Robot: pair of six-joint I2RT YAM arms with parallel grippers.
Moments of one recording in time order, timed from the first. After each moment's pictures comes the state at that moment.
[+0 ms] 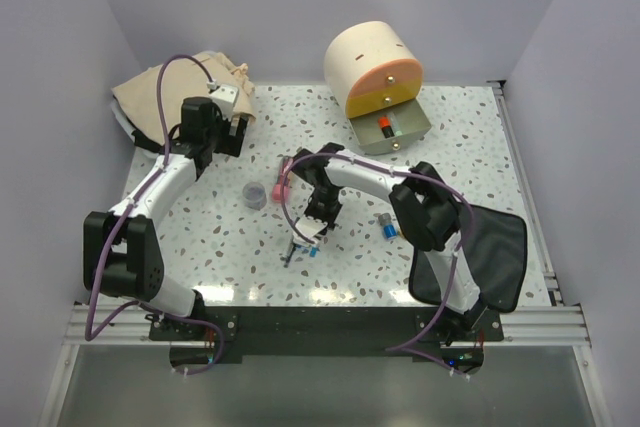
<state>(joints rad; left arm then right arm) -0.13 1.50 1.07 -0.15 -0.08 0.21 0.82 2.17 1.69 -1.18 -0.31 -1.94</state>
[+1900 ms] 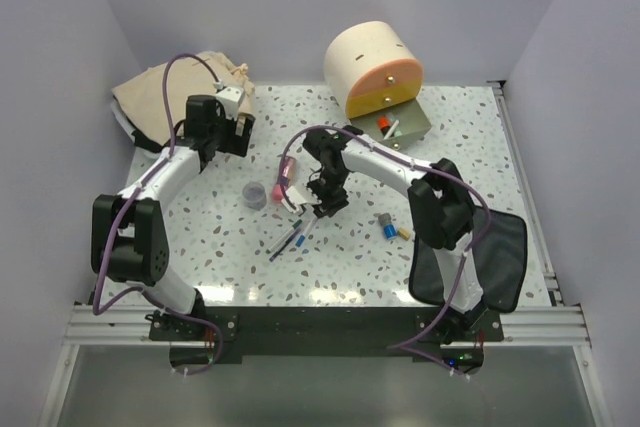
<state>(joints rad) -0.11 1.61 1.12 -0.15 0.05 0.19 0.73 2.09 1.73 -1.13 -0.41 -1.47</state>
